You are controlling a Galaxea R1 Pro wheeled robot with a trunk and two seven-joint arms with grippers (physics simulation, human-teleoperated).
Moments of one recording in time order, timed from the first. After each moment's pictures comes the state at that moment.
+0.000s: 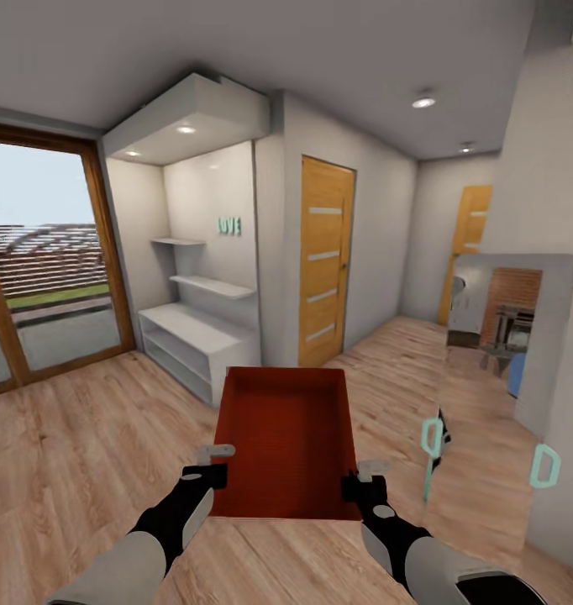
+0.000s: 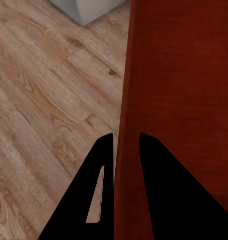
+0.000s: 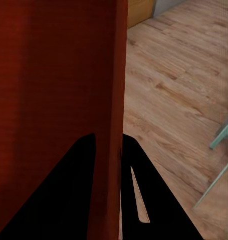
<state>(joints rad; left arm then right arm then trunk) -0.66 -0.10 -0.08 -0.42 0.10 0.19 0.24 -0.72 0.11 0.05 -0.06 0.03 -0.29 -0.15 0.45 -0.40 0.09</state>
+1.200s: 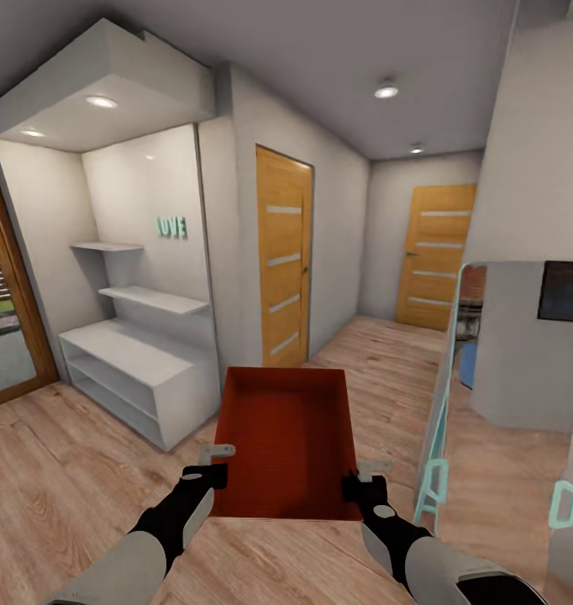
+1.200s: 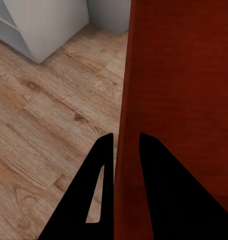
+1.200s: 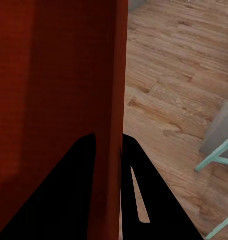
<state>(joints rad) -0.66 -0.10 -0.09 -0.42 0.10 0.20 0.24 -0.72 0.11 0.05 -0.05 0.03 -0.29 -0.15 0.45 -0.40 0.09</state>
